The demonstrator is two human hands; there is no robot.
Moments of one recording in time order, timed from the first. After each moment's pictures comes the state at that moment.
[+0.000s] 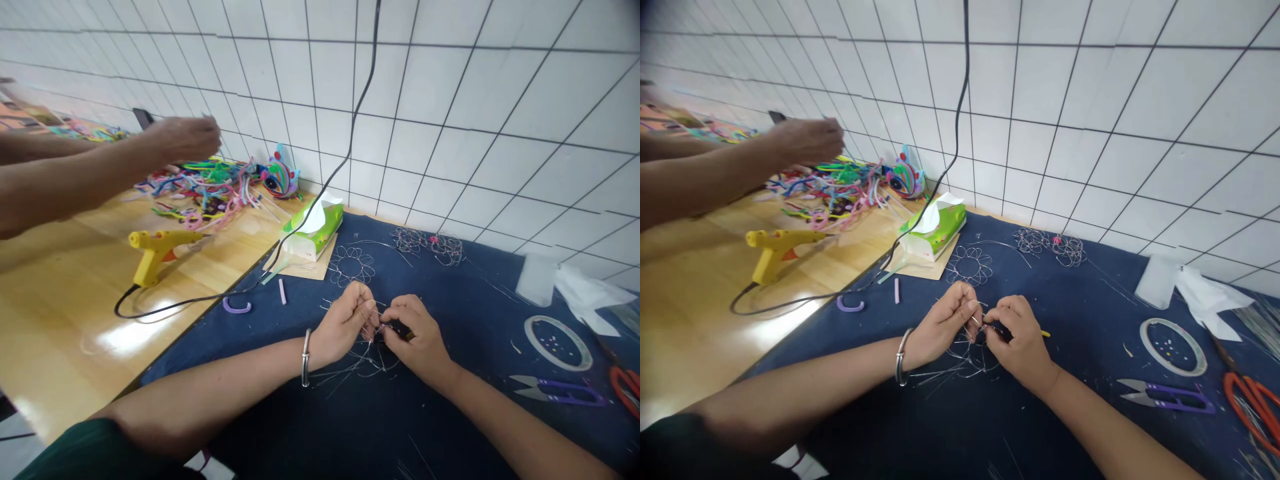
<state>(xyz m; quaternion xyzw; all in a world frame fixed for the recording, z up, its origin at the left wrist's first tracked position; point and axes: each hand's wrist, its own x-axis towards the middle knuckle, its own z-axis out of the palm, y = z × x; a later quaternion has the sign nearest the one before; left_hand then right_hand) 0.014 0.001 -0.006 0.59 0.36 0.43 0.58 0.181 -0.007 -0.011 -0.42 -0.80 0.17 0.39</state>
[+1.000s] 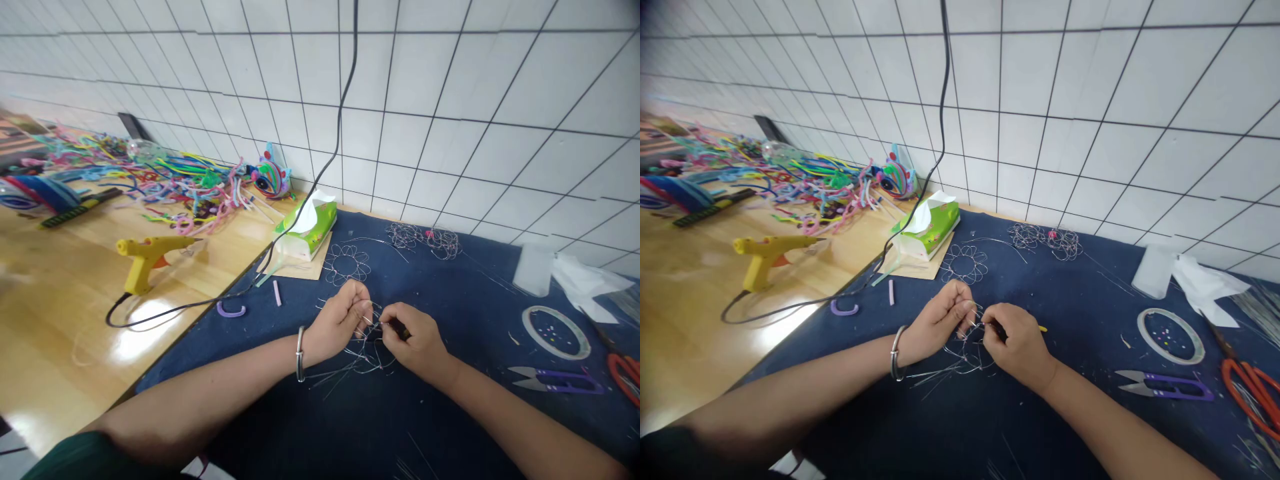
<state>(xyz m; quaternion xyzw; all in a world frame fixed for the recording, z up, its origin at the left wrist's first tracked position) 0.014 0.006 -0.007 0.67 0.38 0.39 0.50 0.187 -0.009 -0.014 -0.44 -0.81 0.16 0.36</state>
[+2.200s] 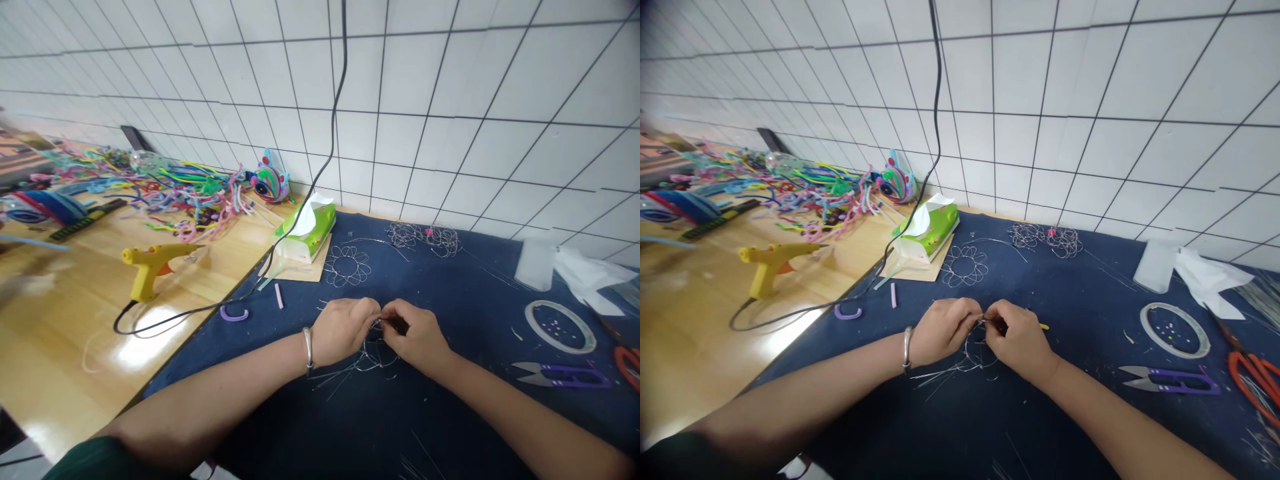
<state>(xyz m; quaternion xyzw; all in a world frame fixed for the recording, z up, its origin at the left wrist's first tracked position) 0.009 0.010 -0.016 0.89 0.35 0.25 0.12 0.188 -0.008 -0.015 -0.50 -0.76 0.25 0.33</state>
